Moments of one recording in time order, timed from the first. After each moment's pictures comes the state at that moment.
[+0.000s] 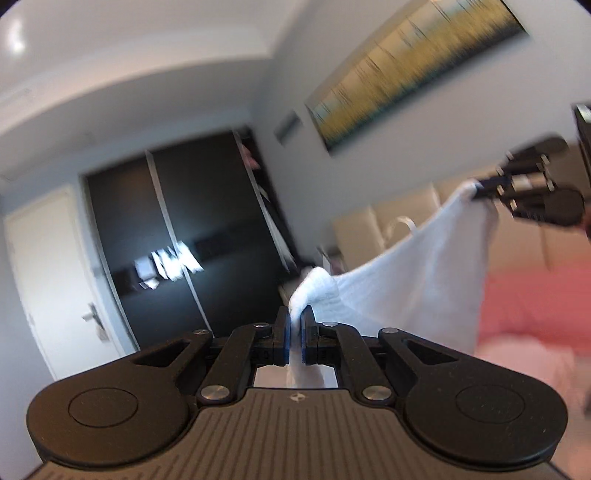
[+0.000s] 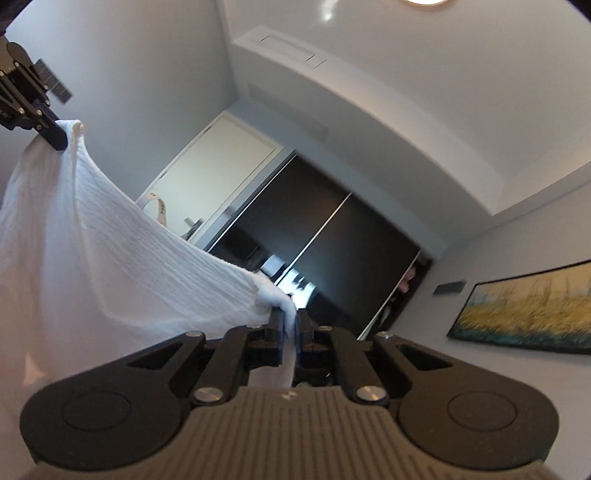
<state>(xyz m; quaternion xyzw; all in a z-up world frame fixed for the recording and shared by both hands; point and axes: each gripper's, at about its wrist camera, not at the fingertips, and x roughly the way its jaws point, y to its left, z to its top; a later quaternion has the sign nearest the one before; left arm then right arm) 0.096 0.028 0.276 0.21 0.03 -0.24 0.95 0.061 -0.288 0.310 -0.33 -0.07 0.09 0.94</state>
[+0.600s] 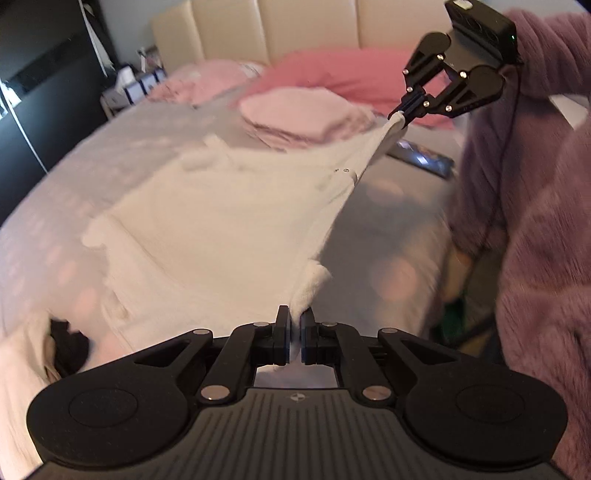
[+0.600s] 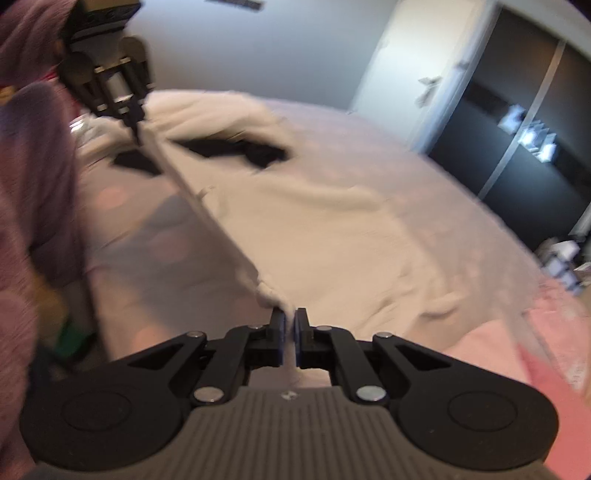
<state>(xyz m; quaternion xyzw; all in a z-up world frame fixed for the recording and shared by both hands) -0.057 0.053 0.072 0.28 0.36 -0.42 0.78 -0.093 -0.321 0.079 -0.31 0.26 0.41 0.82</state>
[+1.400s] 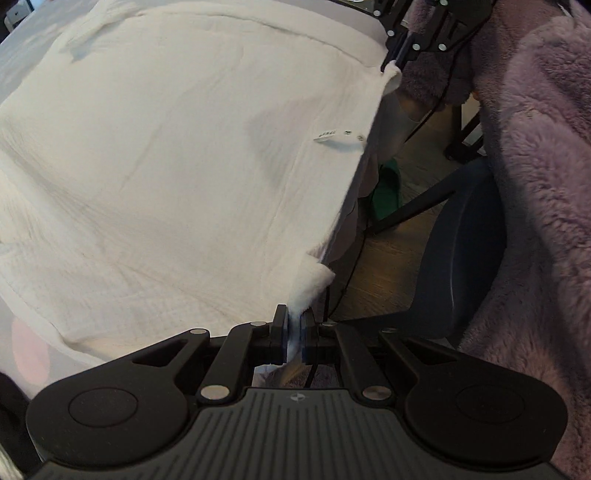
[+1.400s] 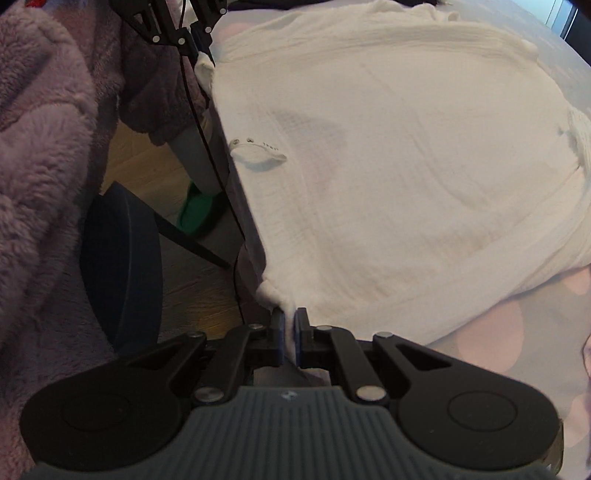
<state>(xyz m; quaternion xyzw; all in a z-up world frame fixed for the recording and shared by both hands) -0.056 0.029 -0.073 0.33 0.53 -0.46 0.63 -0.095 -0.283 -0.054 -0.32 0.48 0.49 0.65</state>
